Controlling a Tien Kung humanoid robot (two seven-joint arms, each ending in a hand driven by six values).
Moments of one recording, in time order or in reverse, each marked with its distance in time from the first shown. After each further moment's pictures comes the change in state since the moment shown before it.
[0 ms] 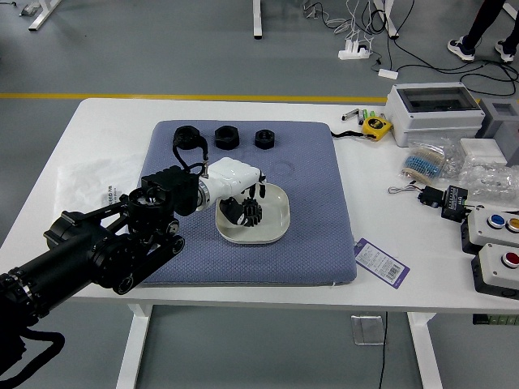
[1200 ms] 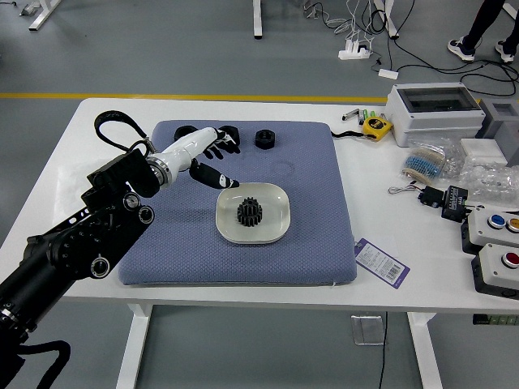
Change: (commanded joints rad) left arm 0.161 0.008 -0.506 -0.100 -0.165 -0.074 0.071; right arm -0.002 0.002 -0.013 -0.002 0.022 0.003 0.011
